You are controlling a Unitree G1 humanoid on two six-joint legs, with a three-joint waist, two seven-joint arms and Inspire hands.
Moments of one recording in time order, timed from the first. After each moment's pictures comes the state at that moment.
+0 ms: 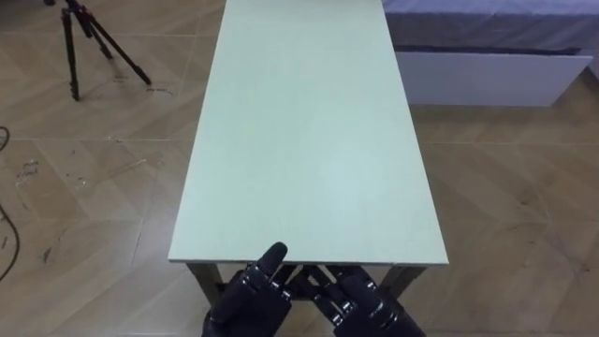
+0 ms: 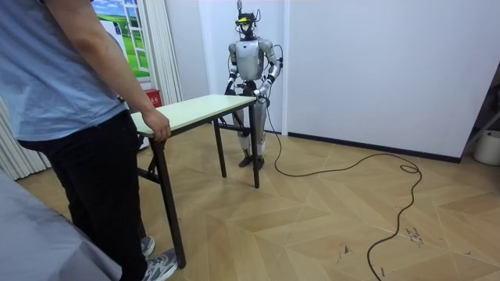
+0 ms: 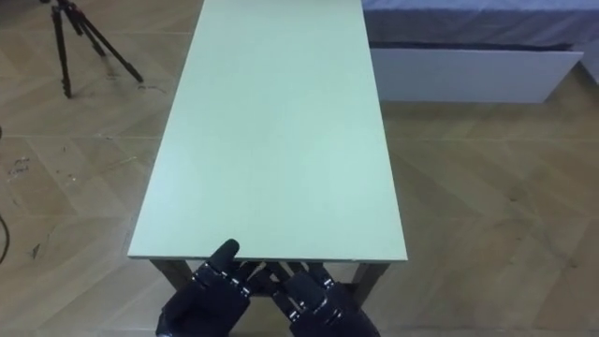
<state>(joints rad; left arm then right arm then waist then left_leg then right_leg) 0.28 0.25 -0.37 0.32 -1.50 0.11 -0.45 0.34 -0.28 0.37 0.37 1.38 0.13 0.69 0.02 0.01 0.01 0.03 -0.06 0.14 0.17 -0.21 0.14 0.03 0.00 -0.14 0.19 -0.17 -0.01</state>
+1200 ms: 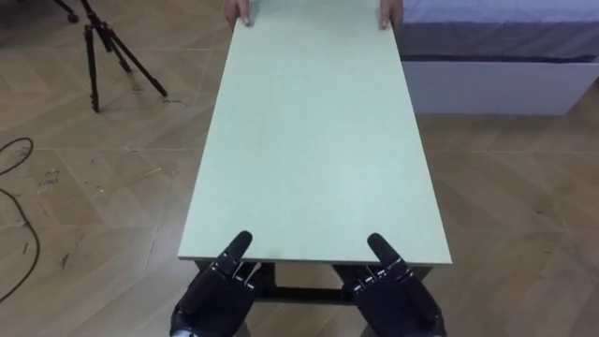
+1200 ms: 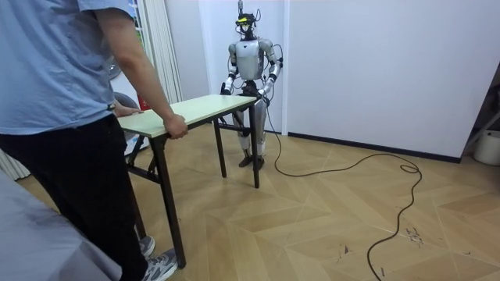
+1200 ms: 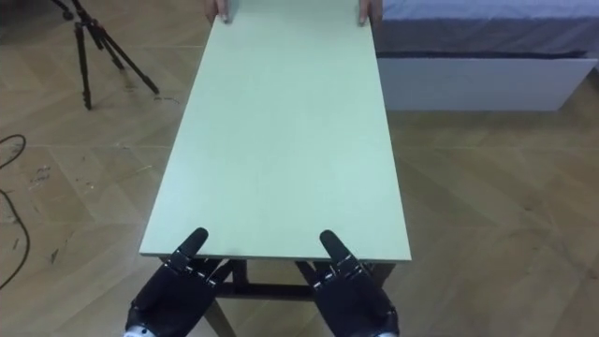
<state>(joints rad) 0.28 0.26 -0.25 0.32 -1.50 0.12 -0.31 0.30 -0.27 0.30 0.30 1.54 0.12 0.39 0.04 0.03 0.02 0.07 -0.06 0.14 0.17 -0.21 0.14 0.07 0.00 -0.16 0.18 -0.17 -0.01</state>
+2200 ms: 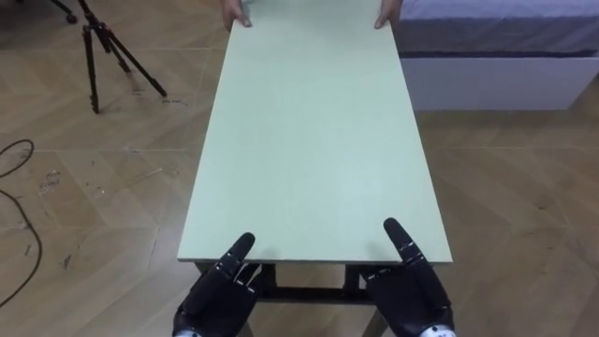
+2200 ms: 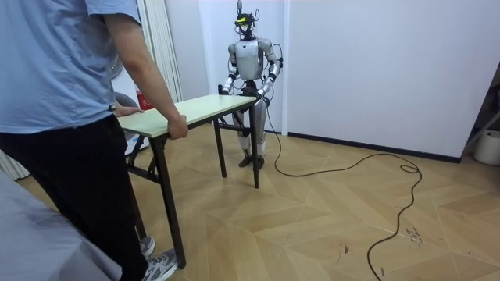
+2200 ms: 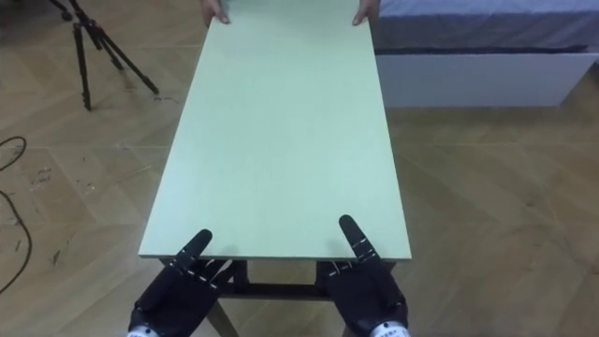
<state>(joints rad) 0.27 0.24 -0.25 0.32 -1.49 0.12 -0.24 0.28 -0.23 0.24 0.29 1.57 0.08 0.26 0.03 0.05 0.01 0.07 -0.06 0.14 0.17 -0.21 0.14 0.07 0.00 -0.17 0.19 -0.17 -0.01</state>
